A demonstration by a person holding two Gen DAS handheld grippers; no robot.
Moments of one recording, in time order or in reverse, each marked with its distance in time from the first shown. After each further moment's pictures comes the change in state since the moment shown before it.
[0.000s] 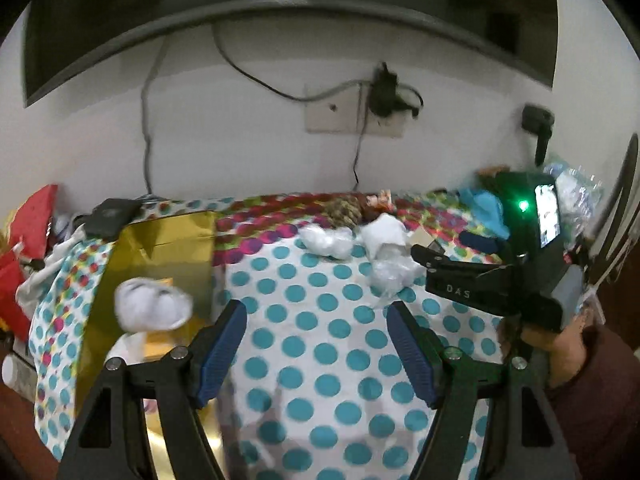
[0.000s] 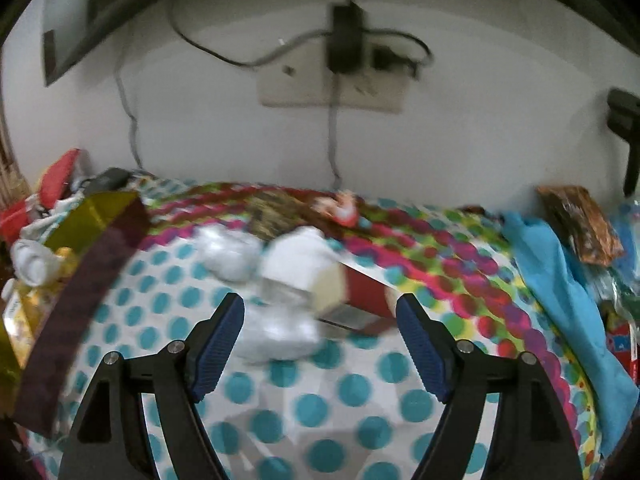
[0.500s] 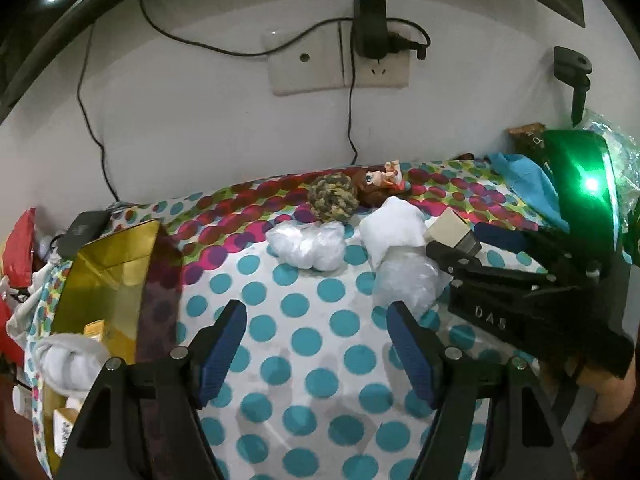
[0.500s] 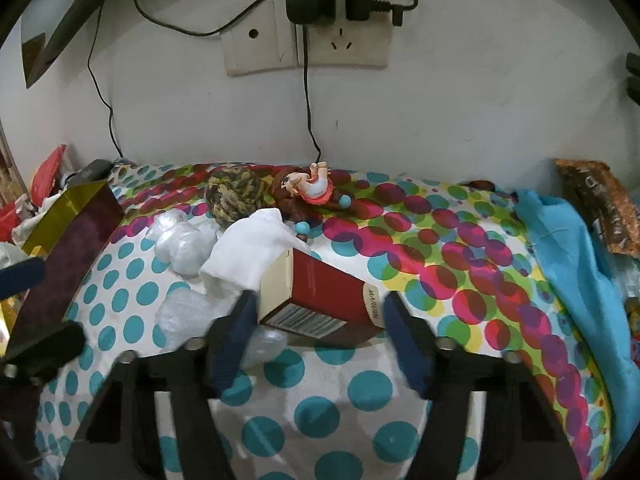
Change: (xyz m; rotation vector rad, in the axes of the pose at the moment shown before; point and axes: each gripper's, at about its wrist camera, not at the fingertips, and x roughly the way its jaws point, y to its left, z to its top) left arm 0.101 -0.043 0.025 0.070 0.094 0.085; right arm 0.042 -0.022 0.002 0.034 0.064 0.036
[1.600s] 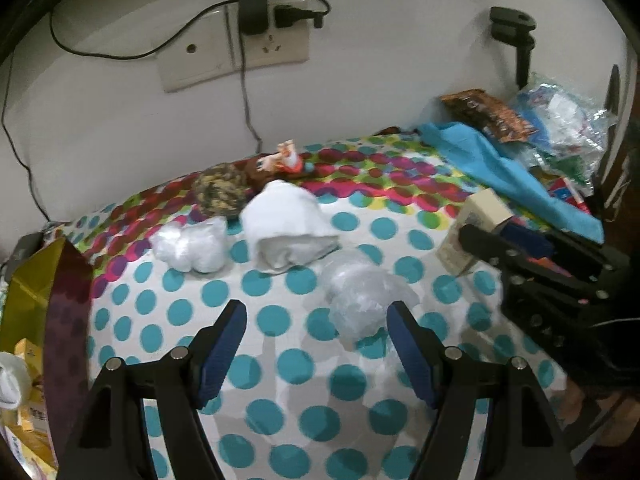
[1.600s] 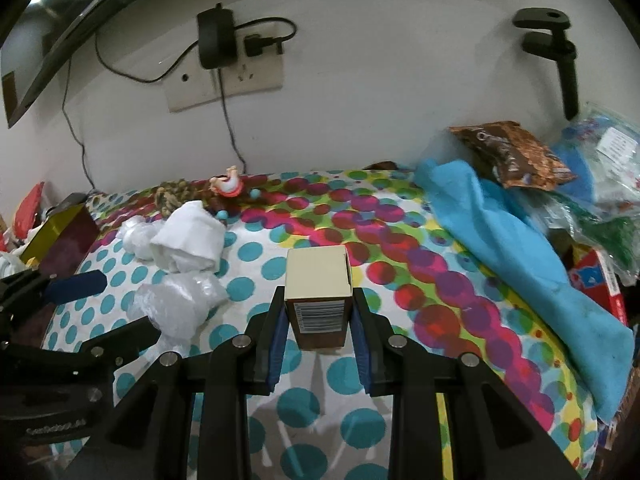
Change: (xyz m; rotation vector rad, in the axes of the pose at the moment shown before) left arm 0.023 -0.067 -0.008 0.112 0.017 -0.176; right arm -0.057 -0.046 -0.043 0.144 -0.096 -0.133
